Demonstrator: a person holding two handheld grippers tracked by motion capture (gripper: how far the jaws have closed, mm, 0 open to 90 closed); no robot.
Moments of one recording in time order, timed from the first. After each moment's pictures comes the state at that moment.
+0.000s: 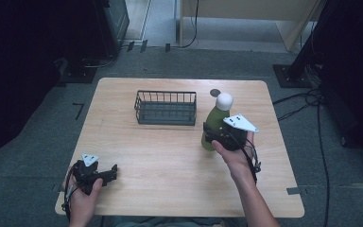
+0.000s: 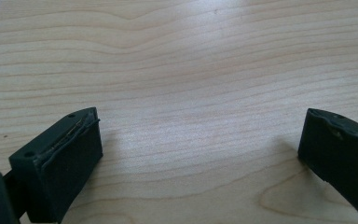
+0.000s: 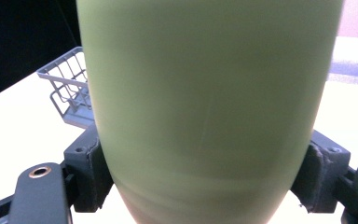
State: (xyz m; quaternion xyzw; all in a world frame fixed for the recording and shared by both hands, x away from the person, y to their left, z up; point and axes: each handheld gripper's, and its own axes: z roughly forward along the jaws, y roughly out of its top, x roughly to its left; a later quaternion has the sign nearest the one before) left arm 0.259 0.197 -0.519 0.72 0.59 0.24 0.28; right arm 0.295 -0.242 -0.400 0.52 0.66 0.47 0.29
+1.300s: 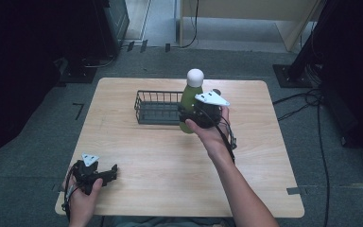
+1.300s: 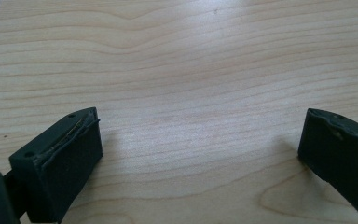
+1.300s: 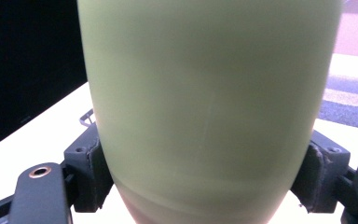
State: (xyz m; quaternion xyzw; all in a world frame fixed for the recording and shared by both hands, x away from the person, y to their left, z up) left arm 0.259 0.196 -0.519 0.71 0.59 0.24 0.28; right arm 0.344 -0.174 -0.356 0.49 0.67 0.48 0.28
